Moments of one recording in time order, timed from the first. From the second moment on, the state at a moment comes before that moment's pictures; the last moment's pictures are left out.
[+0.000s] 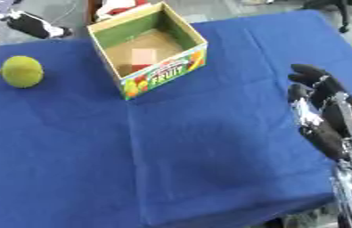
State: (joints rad) left arm -1.02 0.52 -0.09 -0.96 -1.04 -0.02 -0.17; right arm -0.16 -0.23 -0.04 -1.85 0.12 -0.19 0.10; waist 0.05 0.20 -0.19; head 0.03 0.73
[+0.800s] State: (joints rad) left arm -0.98 0.55 -0.02 -0.72 -1.19 -0.01 -0.25; right arm -0.16 -0.23 -0.04 -1.85 0.13 -0.19 0.10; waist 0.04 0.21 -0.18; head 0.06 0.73
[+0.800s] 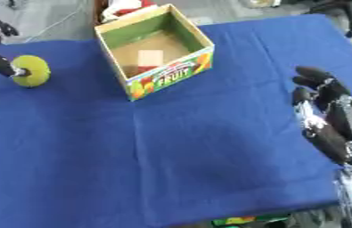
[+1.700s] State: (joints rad) left arm -0.95 0.54 -0.01 -0.66 -1.17 0.01 -0.13; right arm -0.16 -0.23 -0.04 -1.85 0.13 -0.19 0.10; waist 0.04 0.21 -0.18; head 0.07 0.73
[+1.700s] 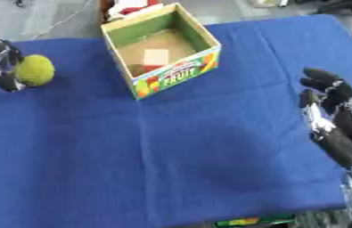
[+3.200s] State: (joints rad) left arm -1.02 0.44 -0.10 -0.92 -0.95 -0.03 -0.06; right arm -0.16 -0.23 -0.04 -1.84 0.13 -0.19 0.10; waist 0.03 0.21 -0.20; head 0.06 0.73
